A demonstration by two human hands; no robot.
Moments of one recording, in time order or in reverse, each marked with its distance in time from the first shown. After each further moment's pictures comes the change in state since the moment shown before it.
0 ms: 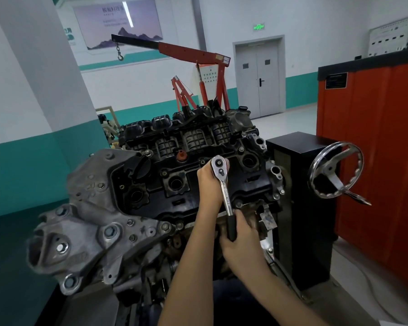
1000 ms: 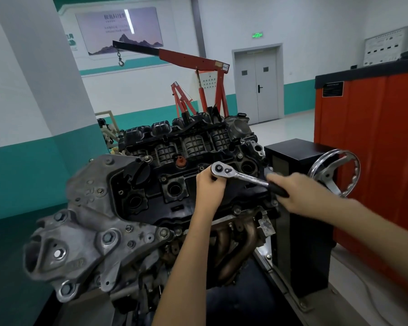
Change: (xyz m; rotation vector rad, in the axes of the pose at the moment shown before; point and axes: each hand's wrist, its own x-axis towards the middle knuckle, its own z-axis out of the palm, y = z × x) left_hand -0.001 0.003 -0.009 -0.003 -0.104 -0.027; right_hand 0.086 -0.018 -0.142 -0.941 -0.198 -0.341
